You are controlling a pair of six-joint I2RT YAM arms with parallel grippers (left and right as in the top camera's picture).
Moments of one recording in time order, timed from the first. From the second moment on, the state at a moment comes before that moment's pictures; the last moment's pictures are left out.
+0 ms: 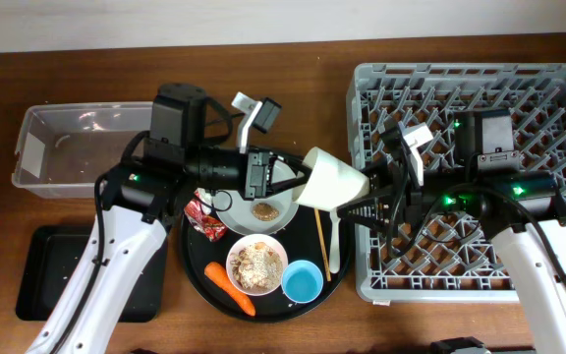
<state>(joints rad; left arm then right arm) -0.35 1.40 1.32 -0.58 1.15 -0.39 0.09 1.25 1.23 -0.97 -1.38 -0.30</state>
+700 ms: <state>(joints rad) -0.35 1.40 1.32 -0.58 1.13 -0.39 0.09 1.25 1.23 -0.84 -1.38 -0.20</state>
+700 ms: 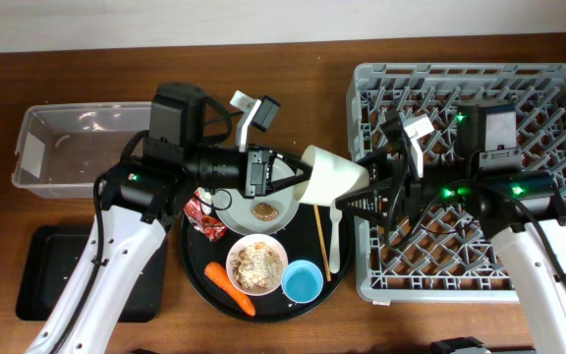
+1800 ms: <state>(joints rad) -0.34 1.40 1.33 -0.66 0.96 -0.36 0.10 1.25 1.23 -0.76 -1.28 -0.14</state>
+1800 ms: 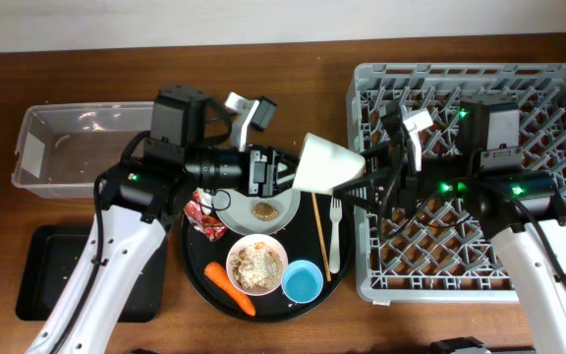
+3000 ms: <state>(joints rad) -0.26 1.40 1.33 -1.14 0.14 -0.27 -0.19 1.26 1.59 -1.38 0.15 0.14</state>
